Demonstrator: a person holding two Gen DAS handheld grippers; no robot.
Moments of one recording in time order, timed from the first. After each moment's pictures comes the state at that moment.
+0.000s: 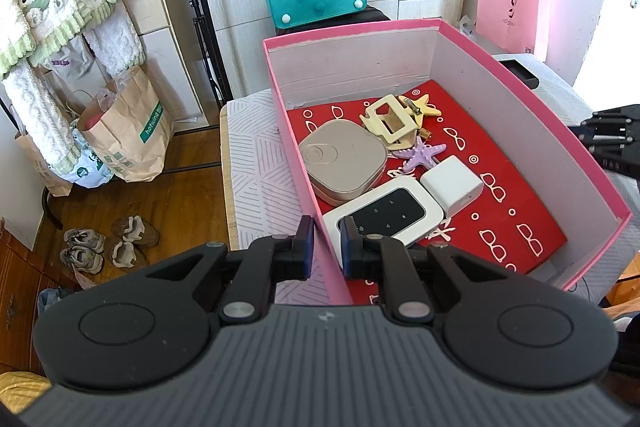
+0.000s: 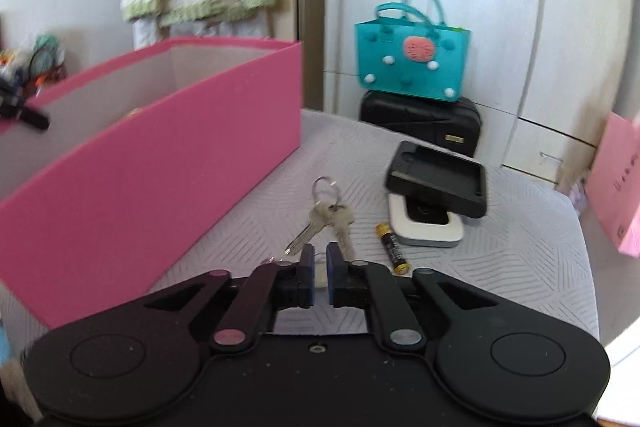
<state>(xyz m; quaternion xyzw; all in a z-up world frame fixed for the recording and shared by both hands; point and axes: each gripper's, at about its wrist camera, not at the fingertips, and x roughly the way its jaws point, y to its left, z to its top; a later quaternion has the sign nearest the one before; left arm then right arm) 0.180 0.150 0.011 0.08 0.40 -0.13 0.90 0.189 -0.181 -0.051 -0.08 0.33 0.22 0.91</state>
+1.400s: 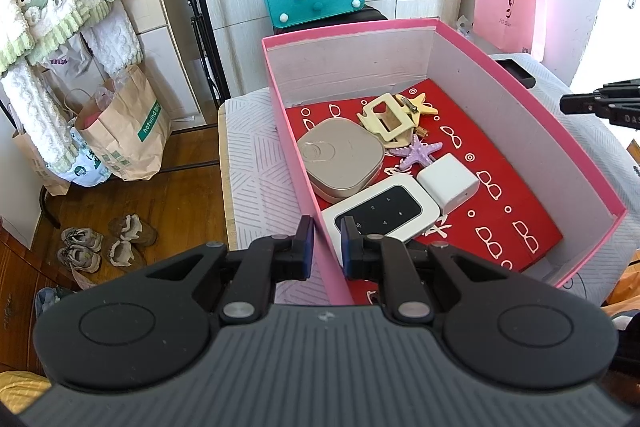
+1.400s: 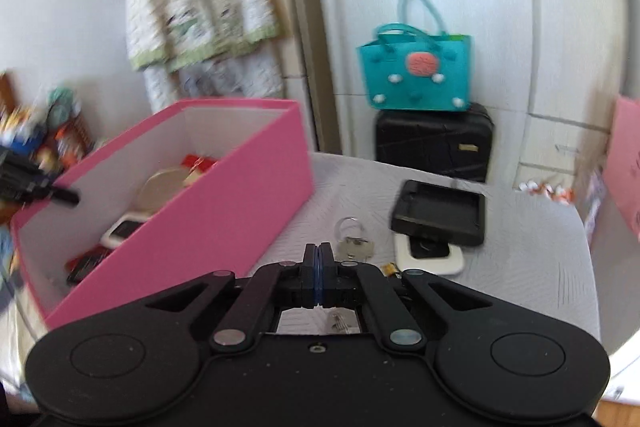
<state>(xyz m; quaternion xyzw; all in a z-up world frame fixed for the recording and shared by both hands) 0.178 0.154 0.010 0.07 0.40 -0.13 0.90 0.197 -0.197 -0.008 -0.02 0.32 0.25 0.91</state>
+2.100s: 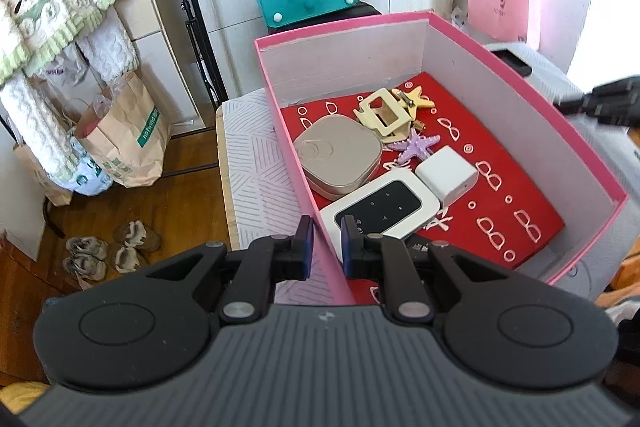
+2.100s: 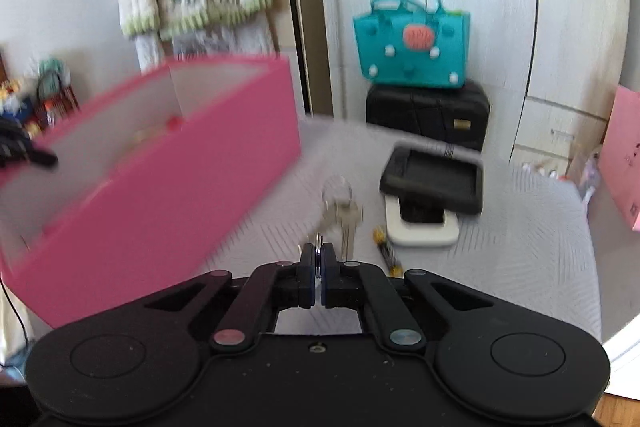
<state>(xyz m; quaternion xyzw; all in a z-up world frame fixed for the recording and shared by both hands) 0.175 0.150 0.010 0.11 0.40 -0.14 0.90 0.198 -0.201 -0.024 -0.02 0.34 0.23 0.91</state>
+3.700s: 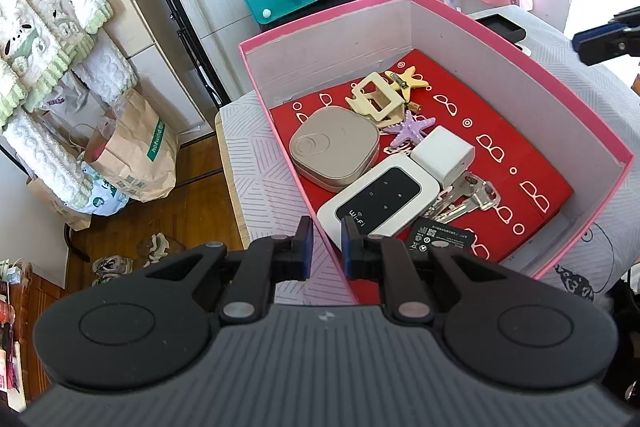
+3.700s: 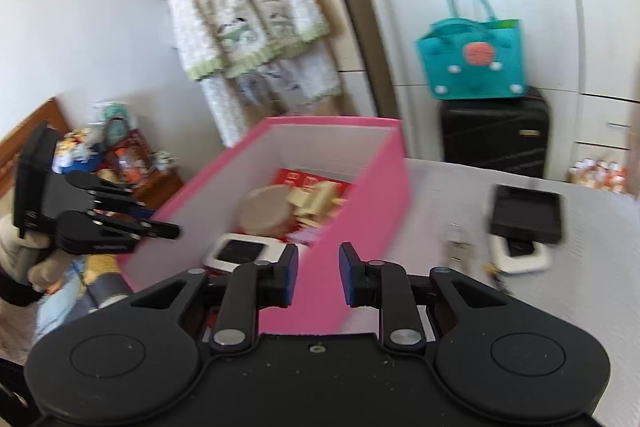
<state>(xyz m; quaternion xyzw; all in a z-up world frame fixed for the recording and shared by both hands) 0.175 0.136 0.019 0.17 0.41 -0.15 0.88 0.169 -0.171 0.038 0.06 0.35 0.30 0.89</state>
